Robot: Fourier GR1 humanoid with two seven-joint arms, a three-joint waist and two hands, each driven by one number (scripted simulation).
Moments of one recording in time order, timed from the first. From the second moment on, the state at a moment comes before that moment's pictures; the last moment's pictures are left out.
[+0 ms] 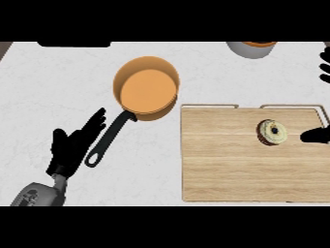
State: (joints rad) left arm -0.13 0.33 -0.29 -1.37 0.25 0.03 0.11; right arm -0.30 -0.70 -0.04 -1.77 -0.37 0.04 0.69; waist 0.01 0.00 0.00
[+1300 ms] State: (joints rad) left arm -0.11 0.26 -0.20 -1.37 0.16 -0.04 0.14; right arm -0.17 -0.50 -0.14 -1.46 -0.28 0.34 0.33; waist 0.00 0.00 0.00
